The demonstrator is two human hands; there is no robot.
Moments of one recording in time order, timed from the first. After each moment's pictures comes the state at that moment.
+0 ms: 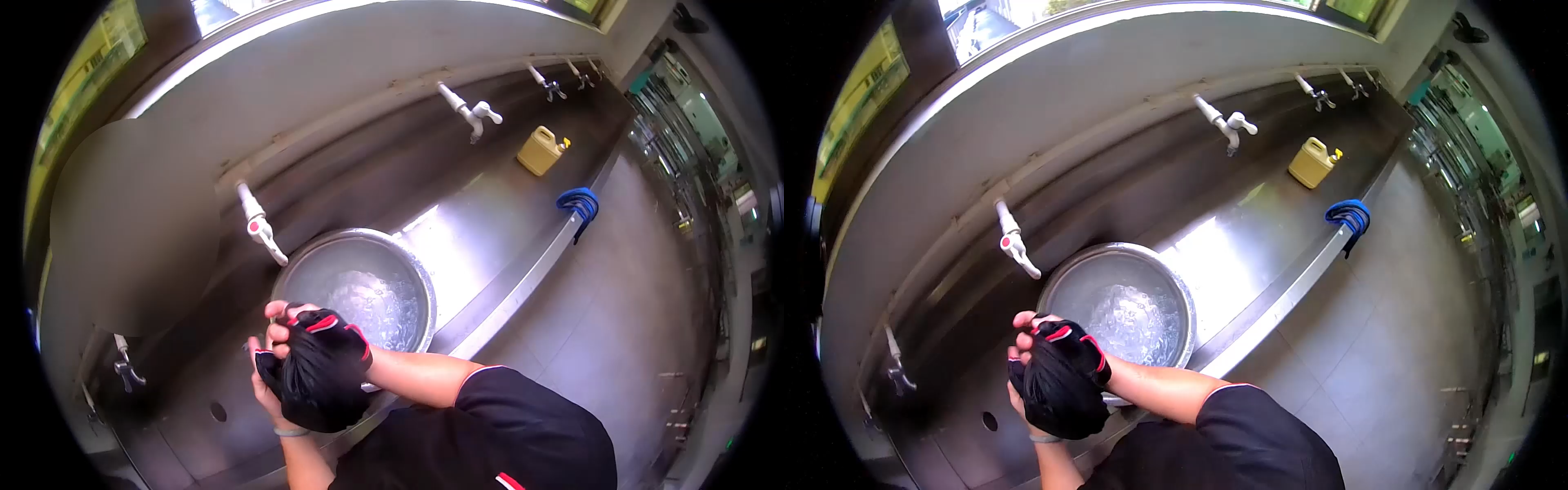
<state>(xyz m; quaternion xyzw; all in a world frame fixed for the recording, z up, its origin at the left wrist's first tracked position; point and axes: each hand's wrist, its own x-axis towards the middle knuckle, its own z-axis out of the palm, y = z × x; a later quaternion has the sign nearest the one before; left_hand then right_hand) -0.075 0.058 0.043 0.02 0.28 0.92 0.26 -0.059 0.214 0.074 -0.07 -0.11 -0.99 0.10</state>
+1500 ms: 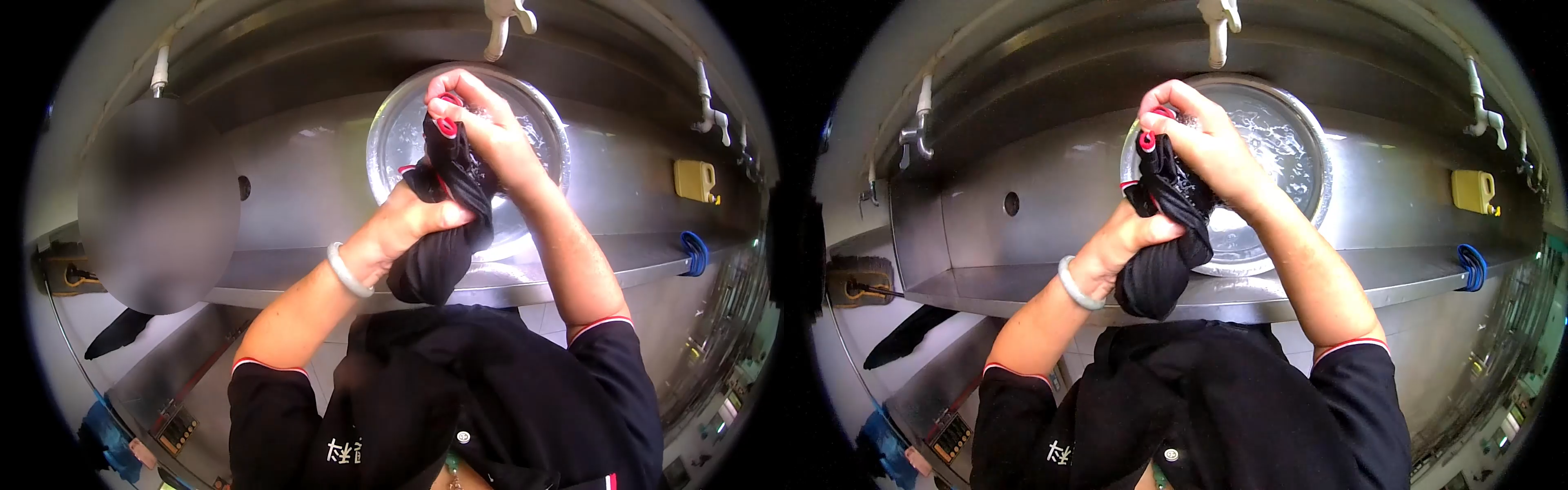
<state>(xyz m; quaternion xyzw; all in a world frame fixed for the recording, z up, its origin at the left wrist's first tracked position) -0.082 0.075 0.077 0.08 0.47 0.74 0.47 -0.098 0.244 0.077 0.00 0.62 -0.78 0.05</state>
